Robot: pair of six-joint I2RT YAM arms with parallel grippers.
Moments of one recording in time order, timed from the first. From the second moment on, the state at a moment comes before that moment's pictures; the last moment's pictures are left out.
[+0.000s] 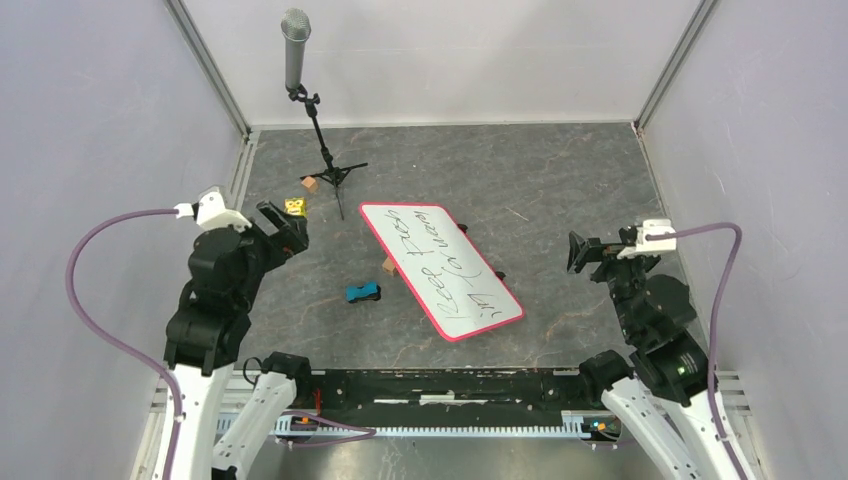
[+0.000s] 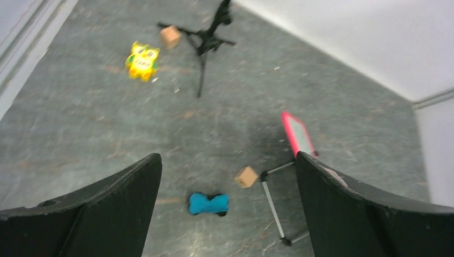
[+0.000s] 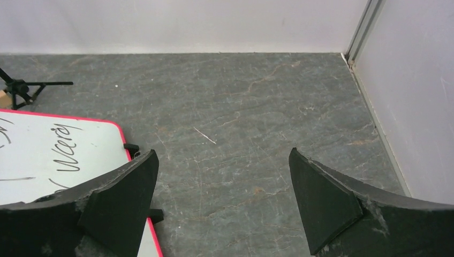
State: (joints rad) left arm -0.18 0.58 1.05 -0.73 -0.20 -0.50; right arm 0.41 0.29 0.67 -0.38 0.34 0.06
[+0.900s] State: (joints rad) left arm -0.18 0.97 0.60 -0.69 0.14 -1.04; right arm 0.41 0.64 0.61 -0.31 -0.01 0.00
